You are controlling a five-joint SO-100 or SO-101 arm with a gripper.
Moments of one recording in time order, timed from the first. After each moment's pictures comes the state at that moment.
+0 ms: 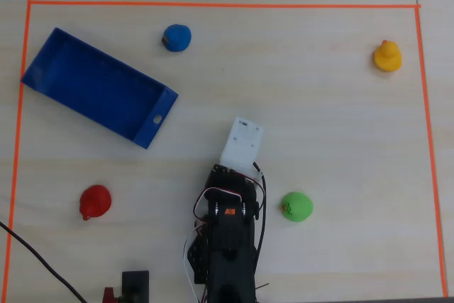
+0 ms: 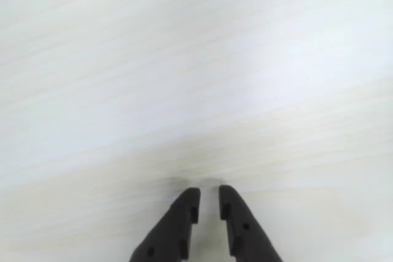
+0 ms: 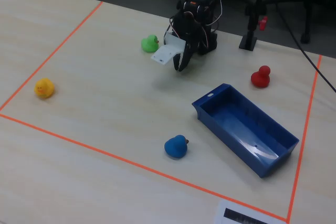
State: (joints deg) arm 6.2 189.8 178.4 73.3 -68.8
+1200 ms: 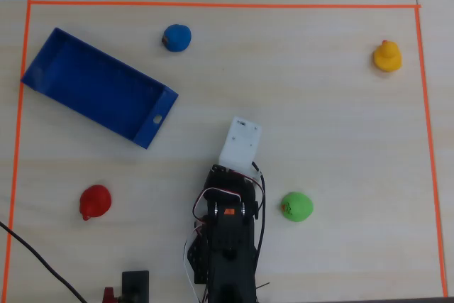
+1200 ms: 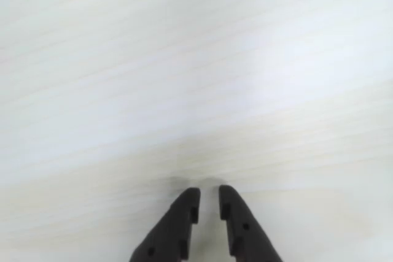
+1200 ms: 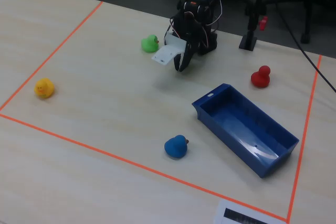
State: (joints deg) arm 5.2 189.8 178.4 73.3 -68.8
